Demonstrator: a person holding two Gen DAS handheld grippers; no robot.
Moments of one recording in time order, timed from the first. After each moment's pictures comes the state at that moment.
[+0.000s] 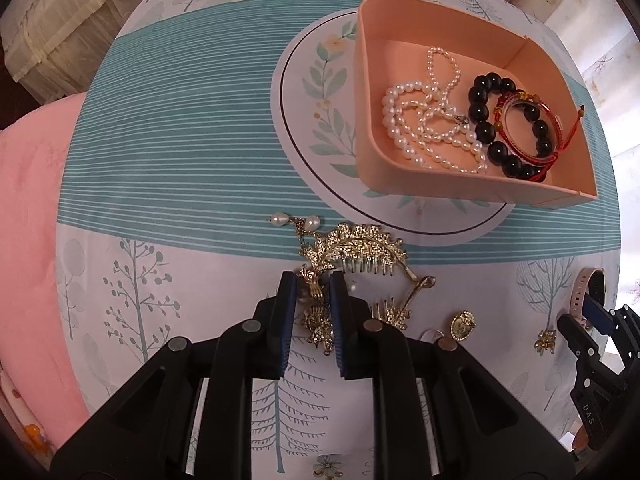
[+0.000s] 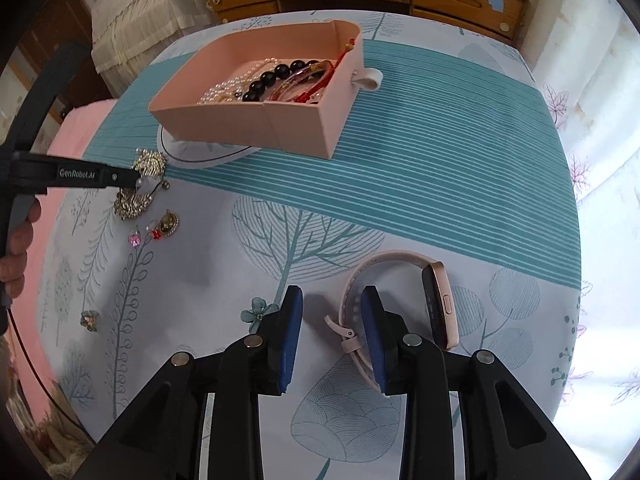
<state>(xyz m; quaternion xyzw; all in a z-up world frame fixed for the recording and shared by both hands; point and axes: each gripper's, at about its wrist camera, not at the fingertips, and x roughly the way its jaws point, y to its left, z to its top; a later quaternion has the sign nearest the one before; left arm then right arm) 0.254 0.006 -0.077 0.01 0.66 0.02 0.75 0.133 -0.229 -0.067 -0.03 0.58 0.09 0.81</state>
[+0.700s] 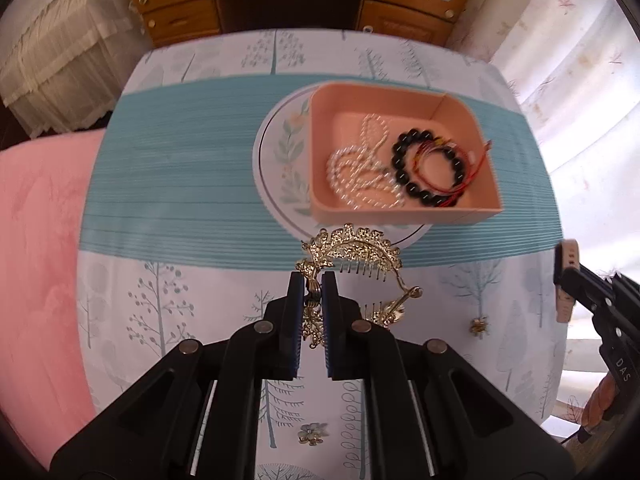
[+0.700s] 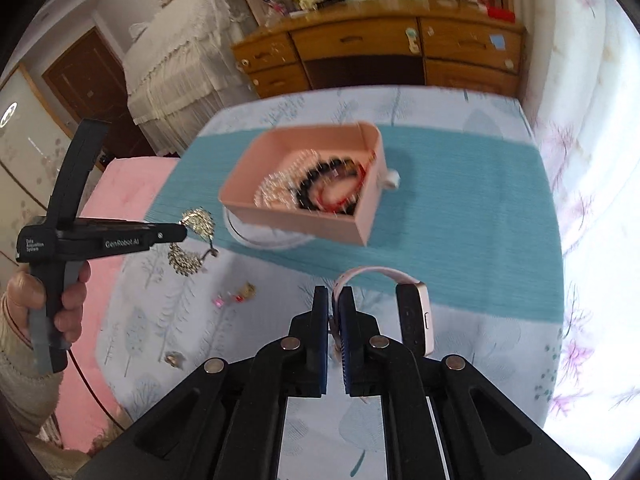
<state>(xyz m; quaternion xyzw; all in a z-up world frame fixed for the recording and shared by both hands) 0.219 0.003 0.021 0.00 0.59 -0.04 0.81 0.130 -0.241 0.027 0.05 0.50 0.15 0.85</state>
